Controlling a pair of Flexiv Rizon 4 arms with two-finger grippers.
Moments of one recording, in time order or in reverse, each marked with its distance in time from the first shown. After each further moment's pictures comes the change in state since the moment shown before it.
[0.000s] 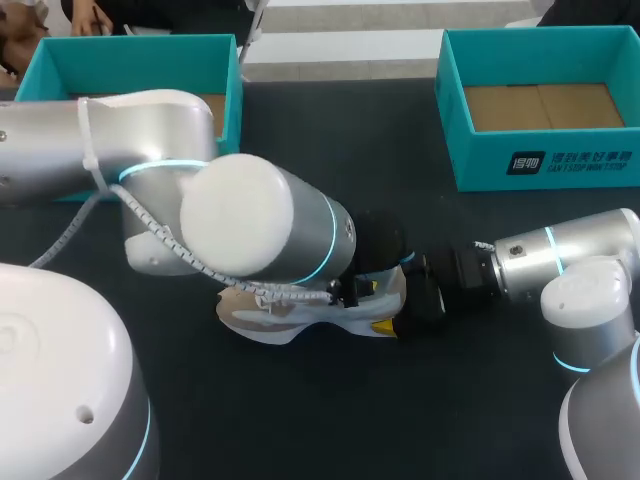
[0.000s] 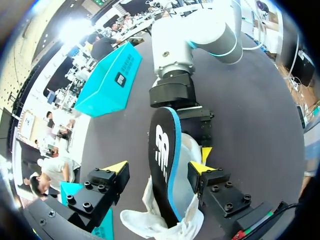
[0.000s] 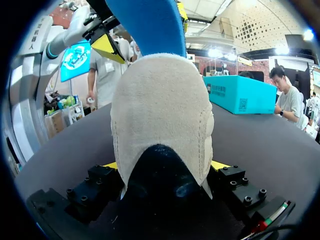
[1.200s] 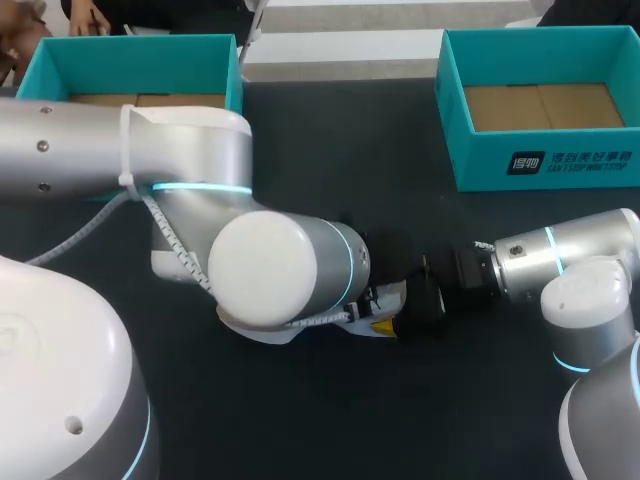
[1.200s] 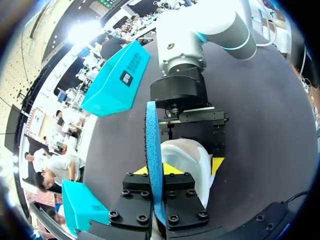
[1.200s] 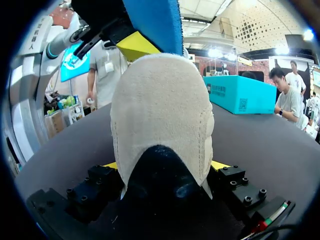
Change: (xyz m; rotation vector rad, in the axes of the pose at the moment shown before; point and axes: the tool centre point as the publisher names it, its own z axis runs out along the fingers) left arm 0.002 -0.004 0.030 0.010 -0.096 -0.041; right arm 0.000 0.000 0.000 0.000 0.000 0.000
